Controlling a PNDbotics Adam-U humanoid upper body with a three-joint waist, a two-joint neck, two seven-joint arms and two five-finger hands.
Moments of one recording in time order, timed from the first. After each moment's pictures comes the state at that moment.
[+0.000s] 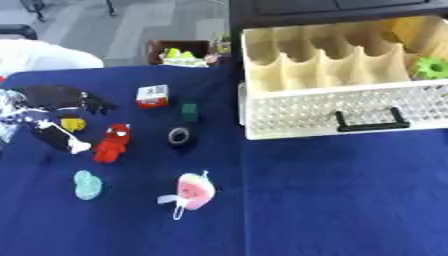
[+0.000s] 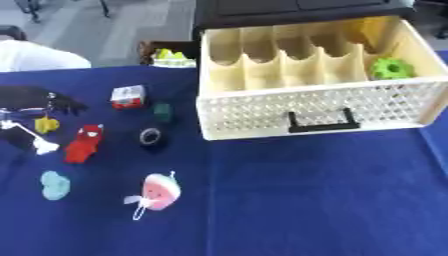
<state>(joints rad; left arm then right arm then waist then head) -0.99 0.70 -0.19 -0.90 -1.00 -0.67 -0.44 -0.61 -0.64 -0.08 -1.99 -0.08 0.12 -0.29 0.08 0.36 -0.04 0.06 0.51</state>
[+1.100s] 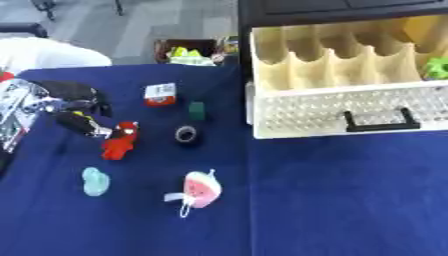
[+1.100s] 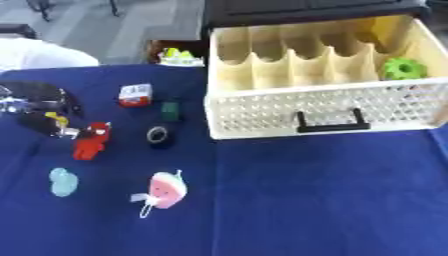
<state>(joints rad) -1.07 0.64 -0.21 -0.83 -1.09 -0.47 -0.60 -0.59 -0.62 -0.08 -1.99 -0.09 0.14 -0.28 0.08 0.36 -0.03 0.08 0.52</state>
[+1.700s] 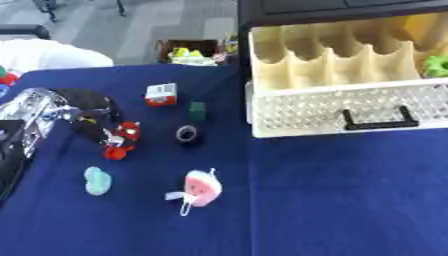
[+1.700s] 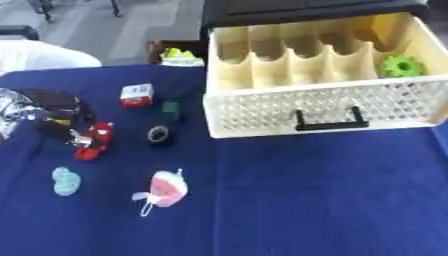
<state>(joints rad) -1.07 0.60 -0.26 -0.80 -1.12 -0.44 -0.55 -0.57 -0.61 -0.09 -1.99 -0.10 0.15 -0.28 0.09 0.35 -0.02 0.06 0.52</state>
